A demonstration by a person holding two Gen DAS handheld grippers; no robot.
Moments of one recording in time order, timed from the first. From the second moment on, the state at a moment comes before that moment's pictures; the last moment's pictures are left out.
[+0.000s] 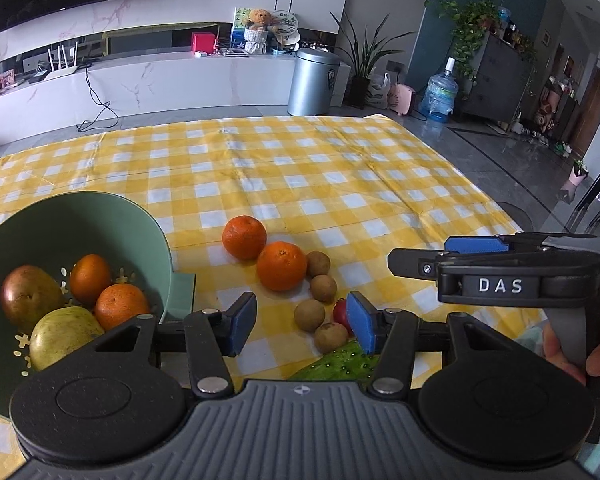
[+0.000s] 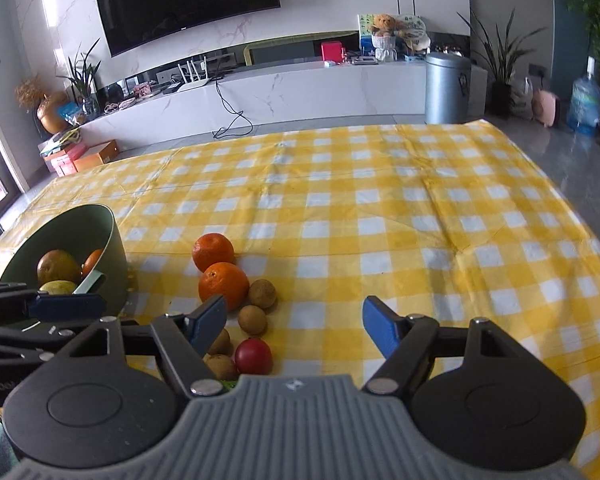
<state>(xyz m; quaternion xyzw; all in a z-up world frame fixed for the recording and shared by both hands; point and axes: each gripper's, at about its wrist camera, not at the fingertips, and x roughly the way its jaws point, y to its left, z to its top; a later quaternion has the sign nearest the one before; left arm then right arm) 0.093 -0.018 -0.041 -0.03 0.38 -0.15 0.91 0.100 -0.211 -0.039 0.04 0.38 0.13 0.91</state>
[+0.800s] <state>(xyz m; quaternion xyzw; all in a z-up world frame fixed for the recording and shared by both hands) 0.159 -0.047 -0.080 -0.04 0.41 -0.08 0.91 0.158 -0.217 -0.077 0.16 0.43 0.13 0.88</state>
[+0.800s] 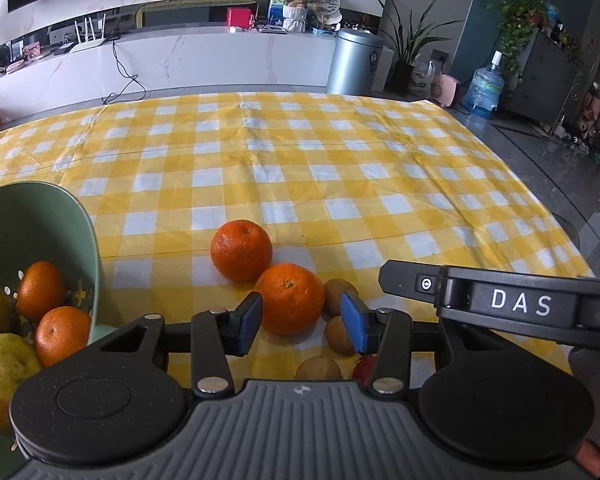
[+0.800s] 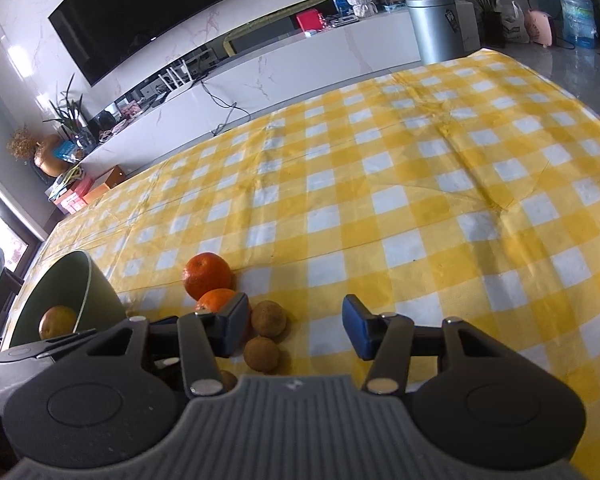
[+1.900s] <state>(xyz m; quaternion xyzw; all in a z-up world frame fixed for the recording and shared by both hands) 0.158 -0.056 -0.061 0.02 0.41 -0.07 0.91 0.166 -0.228 -0.085 0.20 0.43 0.13 0.87</state>
